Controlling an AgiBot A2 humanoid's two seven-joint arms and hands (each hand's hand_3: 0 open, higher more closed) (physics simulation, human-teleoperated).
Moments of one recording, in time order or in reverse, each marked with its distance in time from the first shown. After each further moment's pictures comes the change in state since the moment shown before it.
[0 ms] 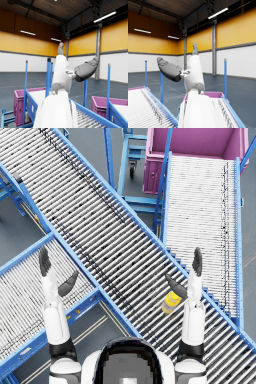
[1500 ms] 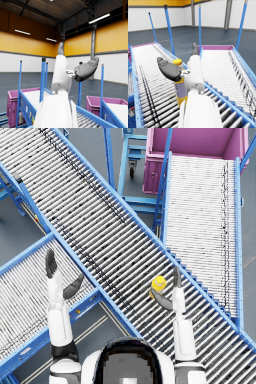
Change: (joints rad) left arm -0.023 0.026 0.045 -0.038 0.000 0.000 0.000; right arm -0.371 -0.038 0.126 -0.122 0.000 0.000 0.000
